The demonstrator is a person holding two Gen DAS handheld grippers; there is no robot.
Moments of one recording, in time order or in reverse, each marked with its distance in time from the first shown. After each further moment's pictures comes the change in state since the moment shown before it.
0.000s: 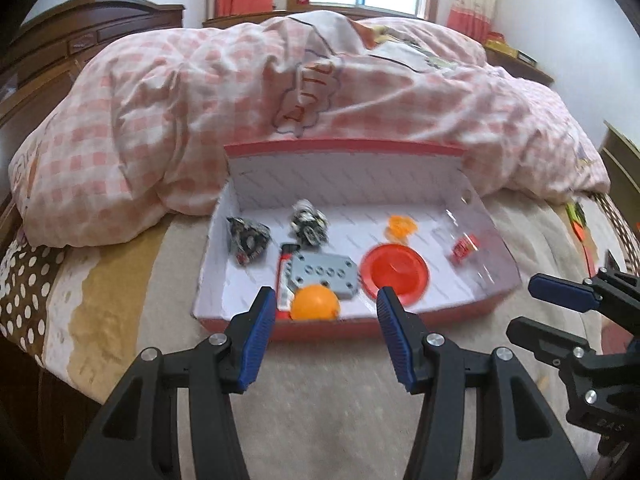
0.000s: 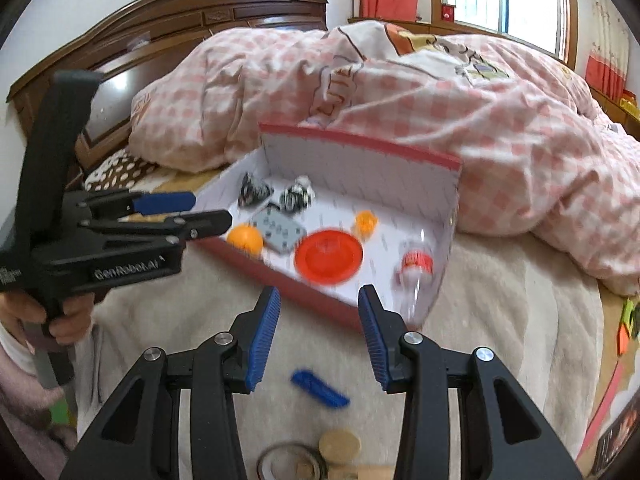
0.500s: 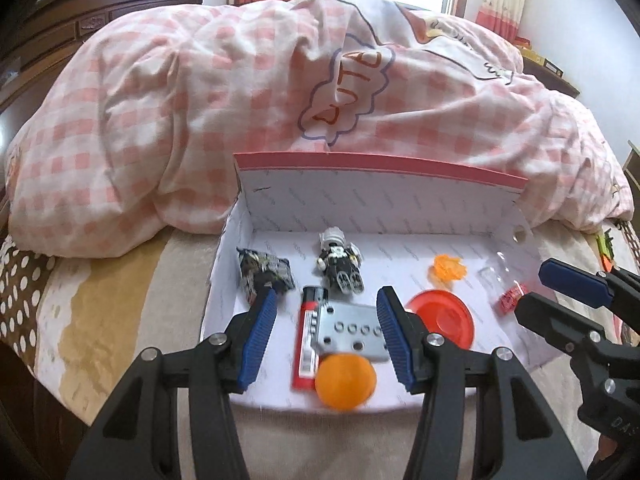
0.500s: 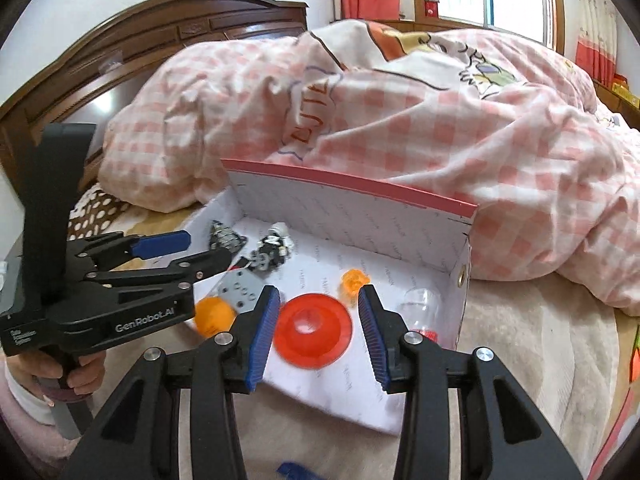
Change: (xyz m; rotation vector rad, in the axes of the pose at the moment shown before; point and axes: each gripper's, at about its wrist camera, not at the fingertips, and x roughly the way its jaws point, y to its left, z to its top) left arm 0.057 0.021 0.040 -0.080 0.024 0.047; right arm 0.045 -0.015 0.059 0.067 -0.035 -0.011
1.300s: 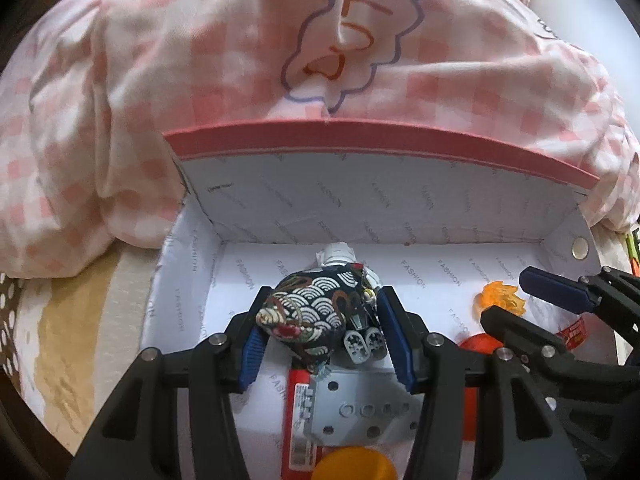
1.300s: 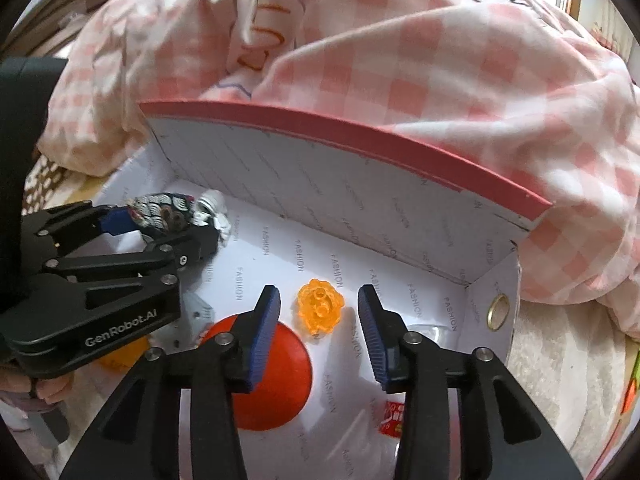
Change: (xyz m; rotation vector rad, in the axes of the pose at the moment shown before) left arm 0.064 0.008 0.013 0.013 0.097 0.024; right arm 0.101 -0.020 0.016 -0.027 0.195 -0.080
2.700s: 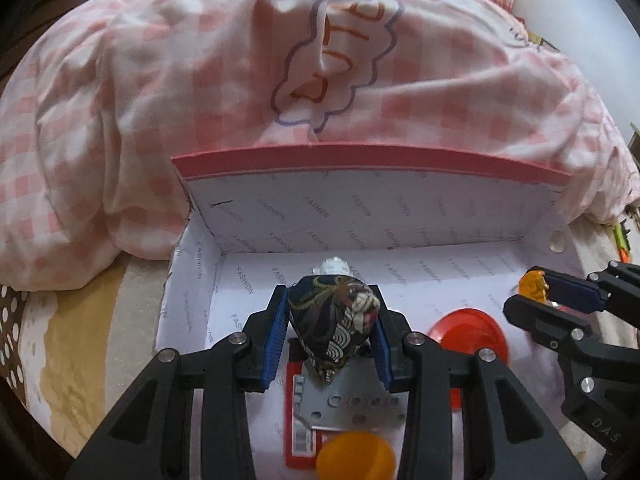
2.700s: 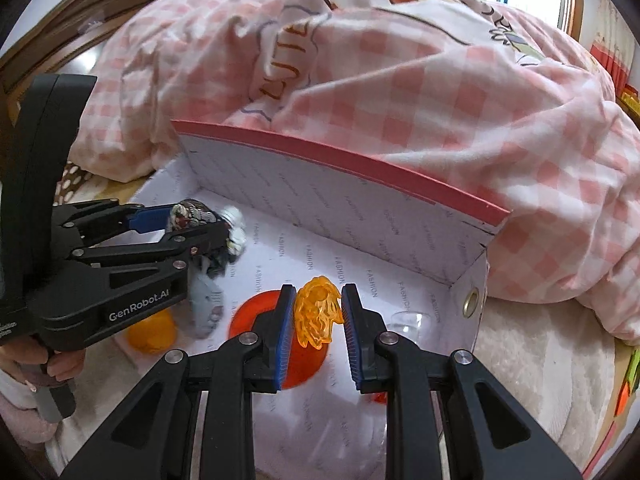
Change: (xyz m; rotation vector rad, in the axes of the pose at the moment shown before) left arm 0.001 -0.004 0.014 0.040 -0.027 -0.029; right arm -0.027 -0.004 -0.008 -0.029 -0.041 0.001
